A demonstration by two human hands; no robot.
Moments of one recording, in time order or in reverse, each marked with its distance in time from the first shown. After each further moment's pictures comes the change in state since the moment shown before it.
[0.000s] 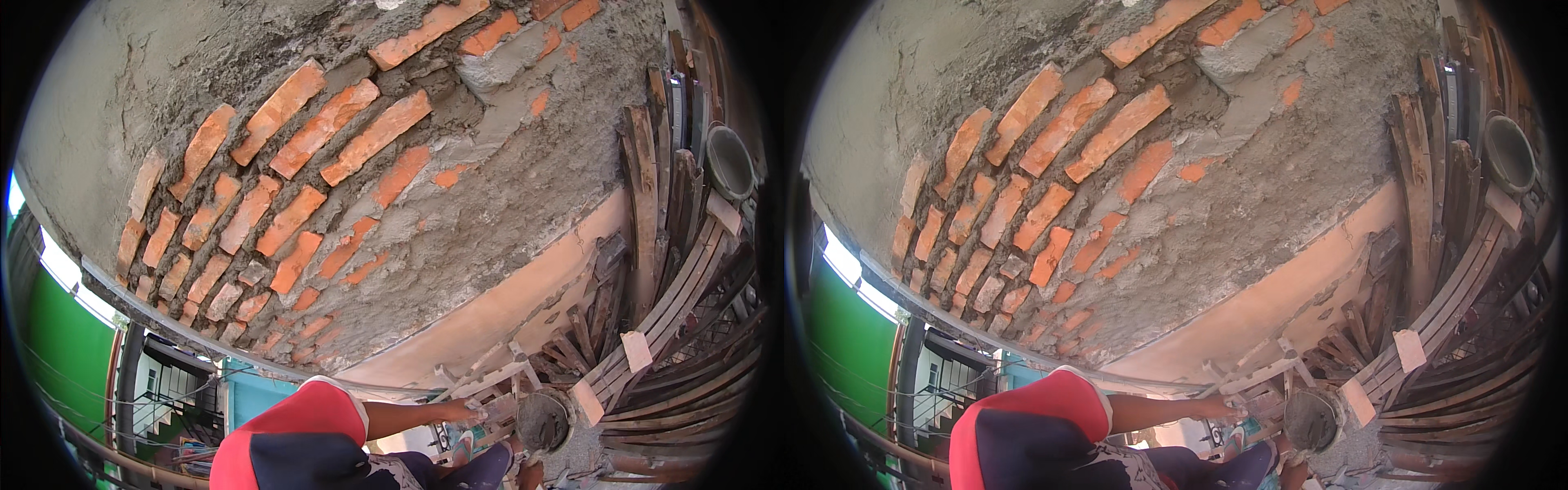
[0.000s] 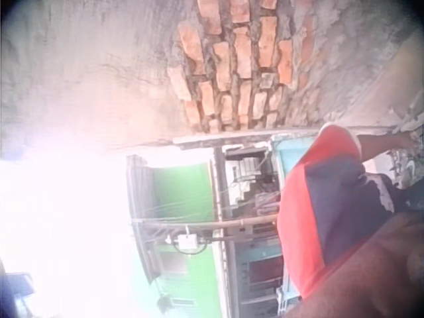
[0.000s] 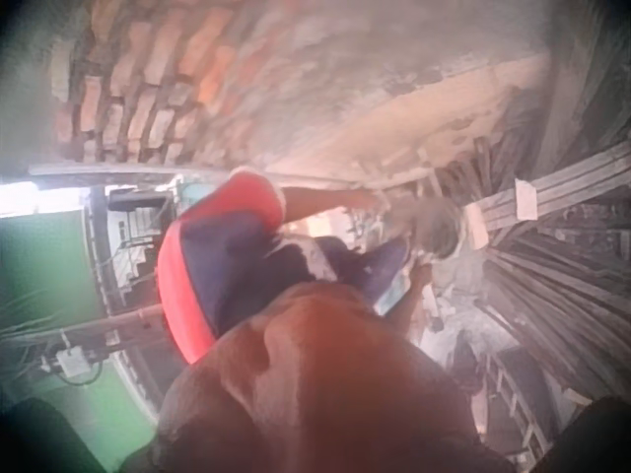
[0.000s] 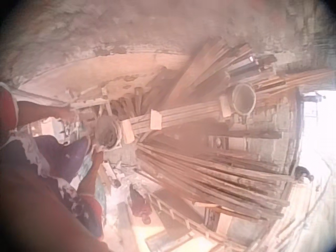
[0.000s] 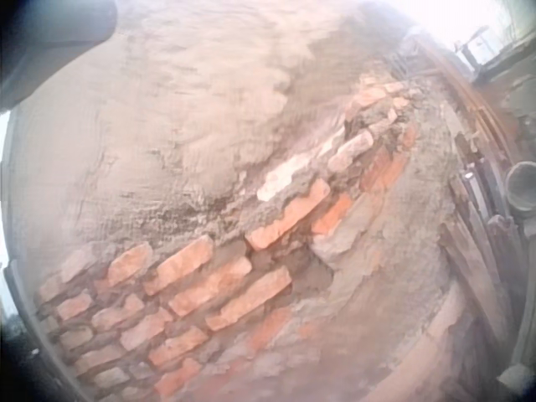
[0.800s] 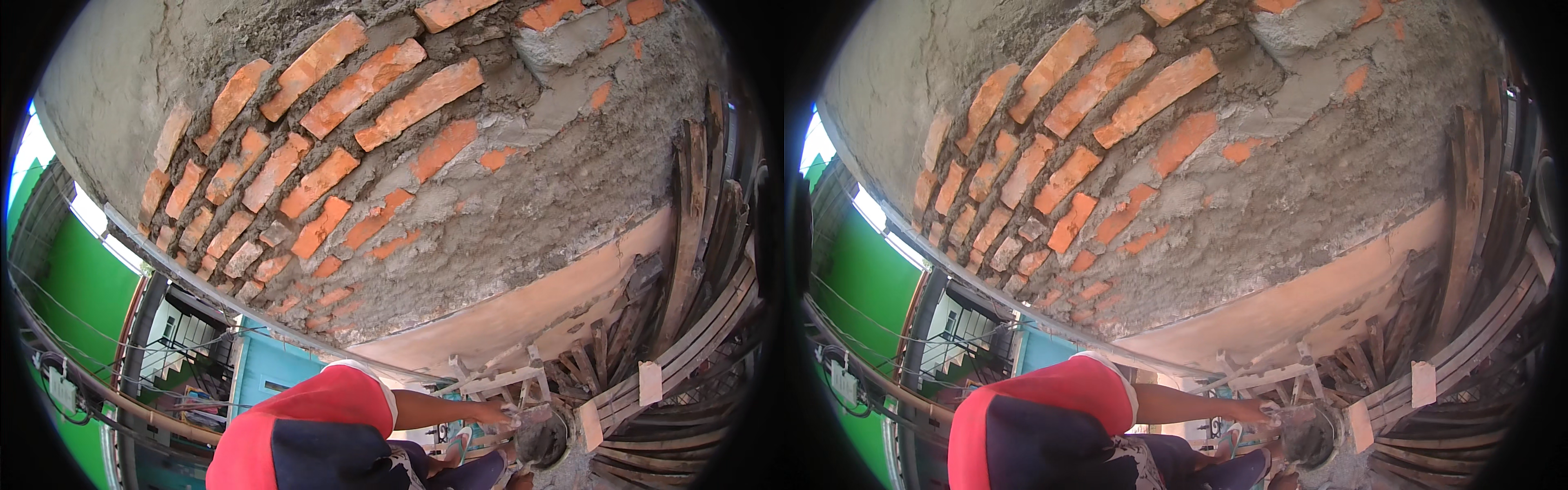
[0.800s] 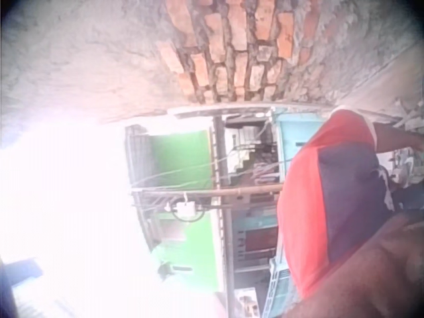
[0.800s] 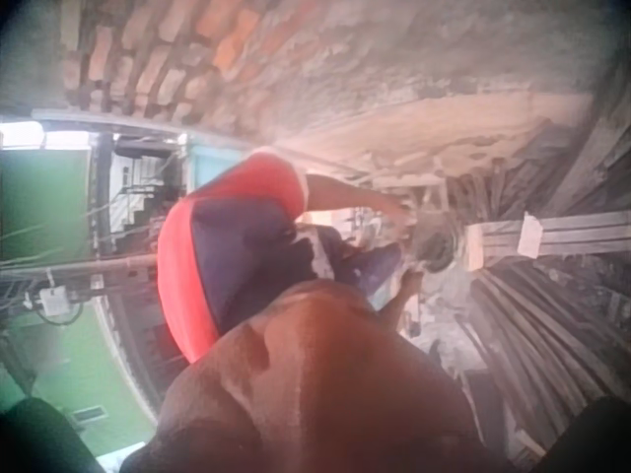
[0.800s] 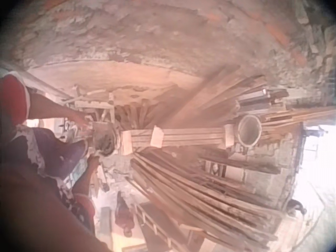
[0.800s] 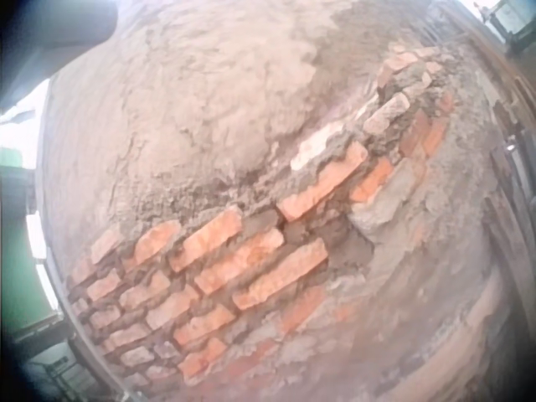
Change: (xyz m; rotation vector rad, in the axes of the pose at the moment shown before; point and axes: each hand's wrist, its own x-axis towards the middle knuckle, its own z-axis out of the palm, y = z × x) left_hand 0.039 0.051 0.032 -0.144 -0.153 0.097; right_hand 0.038 0.056 0.029 -0.379 0.128 -0.274
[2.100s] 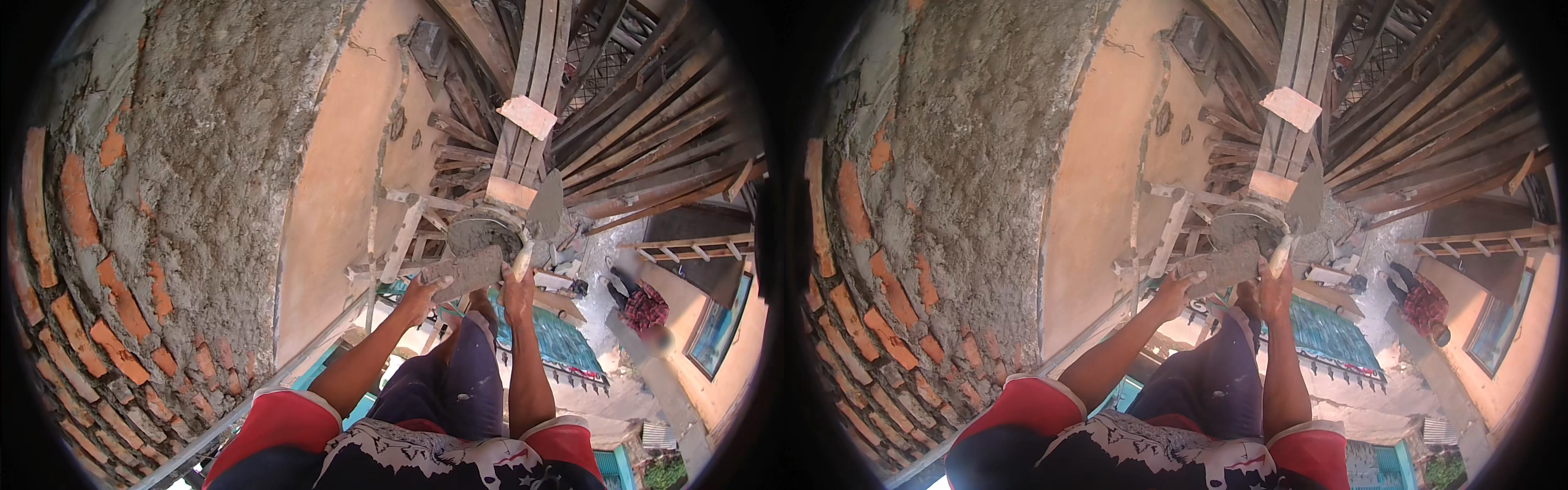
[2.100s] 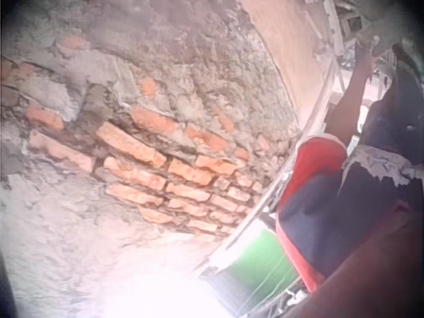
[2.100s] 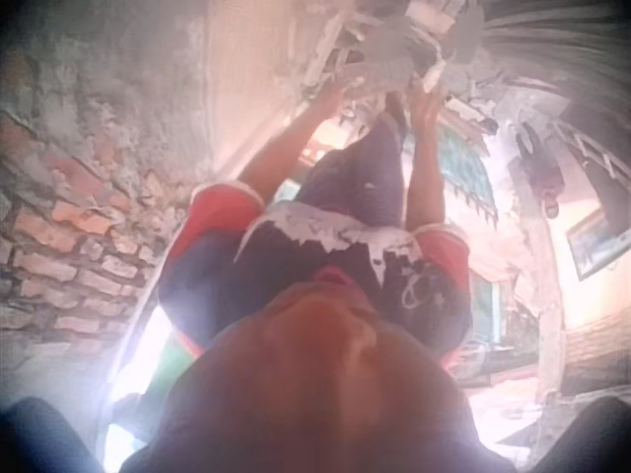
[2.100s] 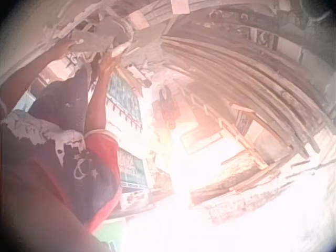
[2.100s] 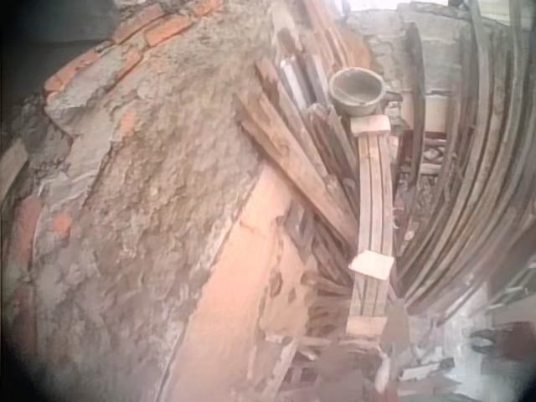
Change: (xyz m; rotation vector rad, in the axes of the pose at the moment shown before) left_hand 0.050 -0.056 0.031 -0.600 0.097 -0.034; right_hand -0.001 -0.128 -0.156 1.448 0.496 0.487
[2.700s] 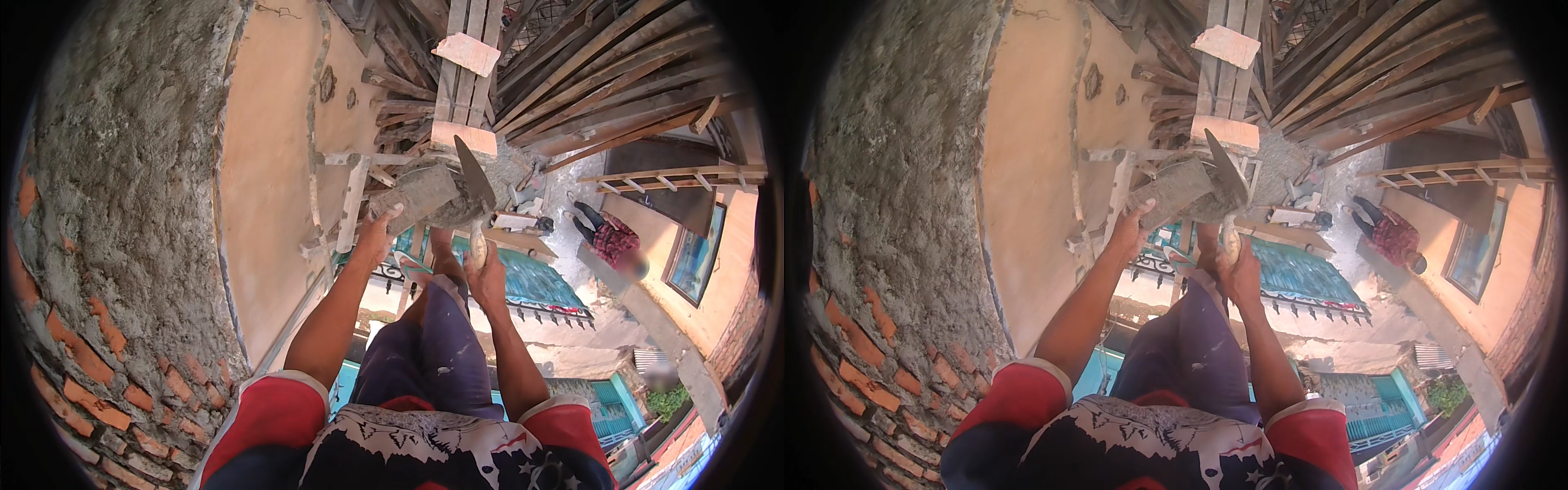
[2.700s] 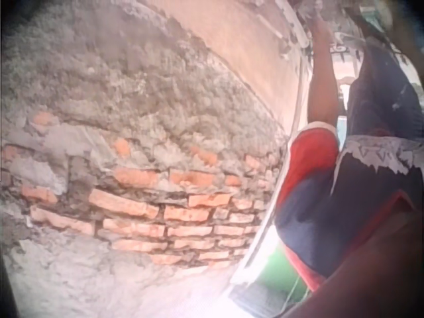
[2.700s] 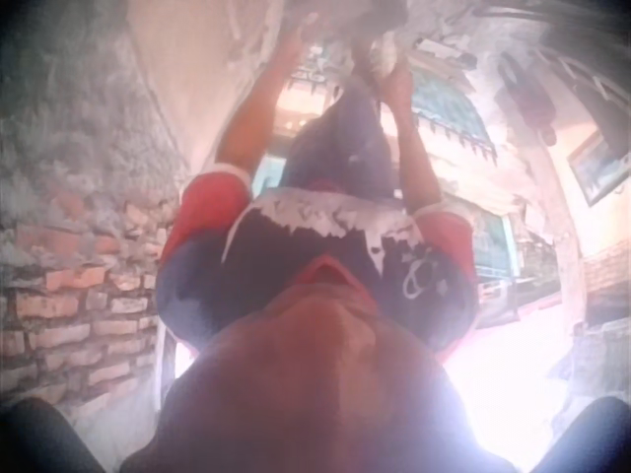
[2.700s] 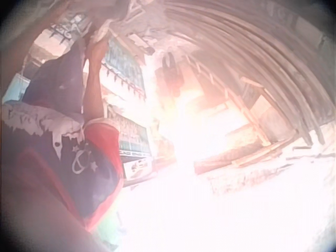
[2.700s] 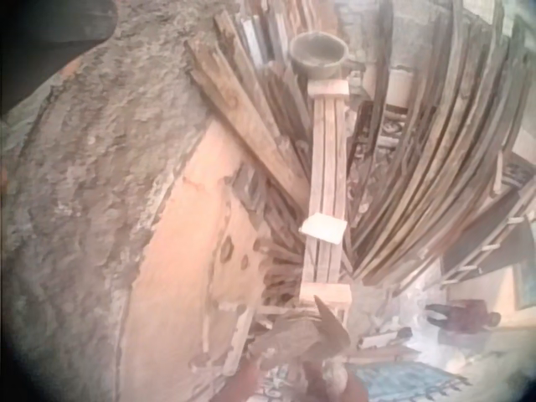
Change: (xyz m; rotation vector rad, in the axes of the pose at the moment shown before) left_hand 0.073 0.007 -0.011 -0.031 -0.025 0.077; right_hand -0.079 -0.019 -0.023 -0.575 -0.010 -0.095
